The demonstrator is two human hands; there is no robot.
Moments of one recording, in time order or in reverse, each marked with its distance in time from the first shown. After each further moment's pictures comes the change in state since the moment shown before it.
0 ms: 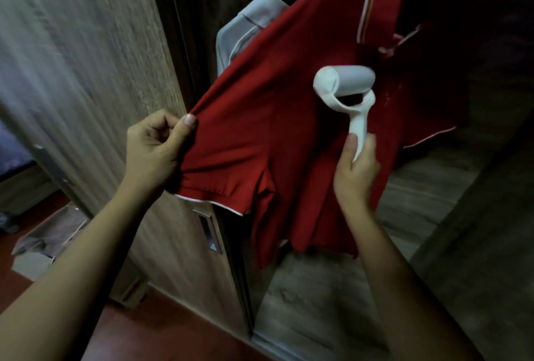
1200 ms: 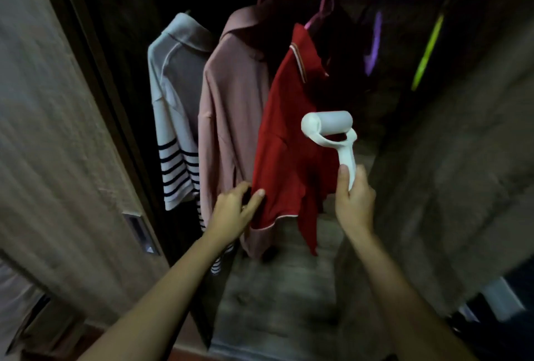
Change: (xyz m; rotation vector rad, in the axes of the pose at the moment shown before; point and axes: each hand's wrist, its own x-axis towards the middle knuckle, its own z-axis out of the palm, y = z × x) left_hand -0.135 0.020 0.162 0.226 -0.522 0.015; right_hand -0.022 0.011 -0.178 -0.288 -0.089 0.124
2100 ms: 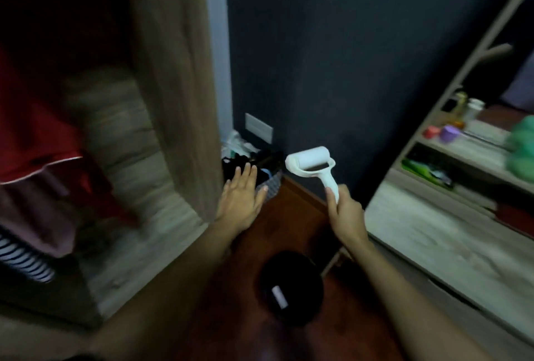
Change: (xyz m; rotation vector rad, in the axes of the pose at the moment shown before) left_hand -0.279 0.187 0.132 0.018 -0.895 0.586; right_hand -0.417 0.032 -0.286 -0.642 0.387 0.745
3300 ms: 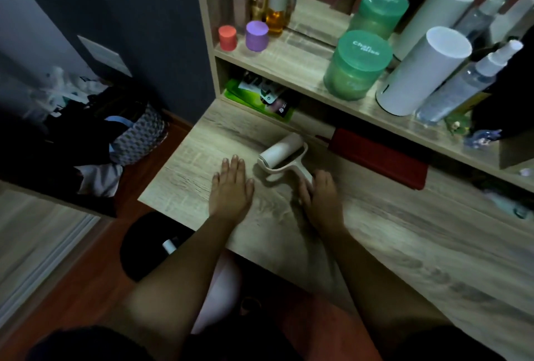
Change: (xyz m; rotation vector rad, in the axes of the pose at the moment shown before) left_hand 0.080 0.374 0.366 0.163 -0.327 0.054; right_hand 0.065 0.446 -0.188 -0.086 -0.061 0.237
